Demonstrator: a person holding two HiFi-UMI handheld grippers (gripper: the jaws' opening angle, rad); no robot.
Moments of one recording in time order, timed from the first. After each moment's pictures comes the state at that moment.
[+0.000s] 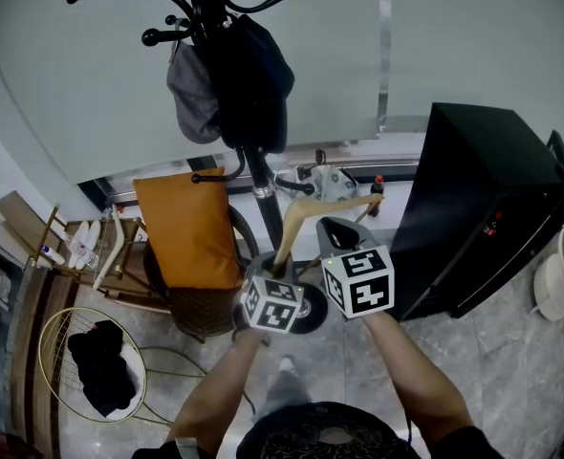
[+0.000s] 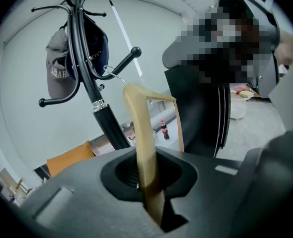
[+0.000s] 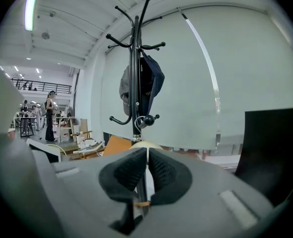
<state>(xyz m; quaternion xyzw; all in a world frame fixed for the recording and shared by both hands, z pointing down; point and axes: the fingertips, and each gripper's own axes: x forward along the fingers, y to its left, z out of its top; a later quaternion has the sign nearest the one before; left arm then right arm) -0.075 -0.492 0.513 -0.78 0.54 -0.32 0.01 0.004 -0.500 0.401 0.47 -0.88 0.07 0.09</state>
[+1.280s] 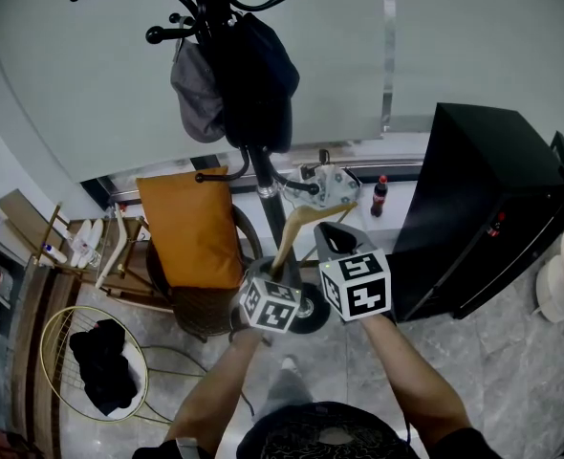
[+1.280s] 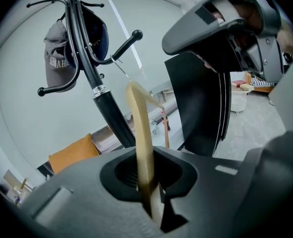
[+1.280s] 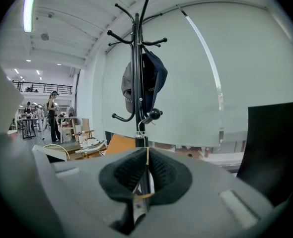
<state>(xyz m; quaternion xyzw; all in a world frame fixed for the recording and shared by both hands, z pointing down) -0.095 -0.492 0.539 -0.76 0.54 -0.36 0.00 -0.010 -0.498 0.412 0.46 -0.88 0.08 0.09</state>
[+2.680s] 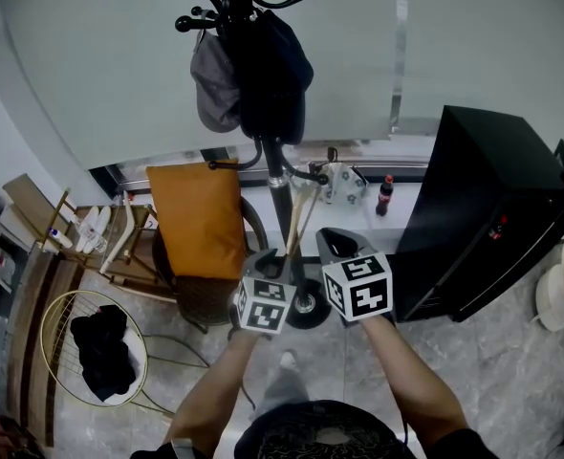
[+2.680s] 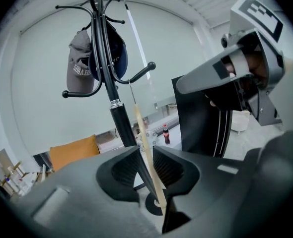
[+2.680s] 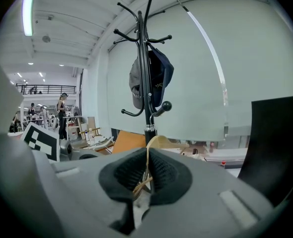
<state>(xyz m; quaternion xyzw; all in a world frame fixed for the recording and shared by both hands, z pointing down) -0.102 -0.458 0.500 -0.78 0.57 -0.27 -0.02 -0.020 -0.467 0.425 0.43 -0.89 0.09 0.10</state>
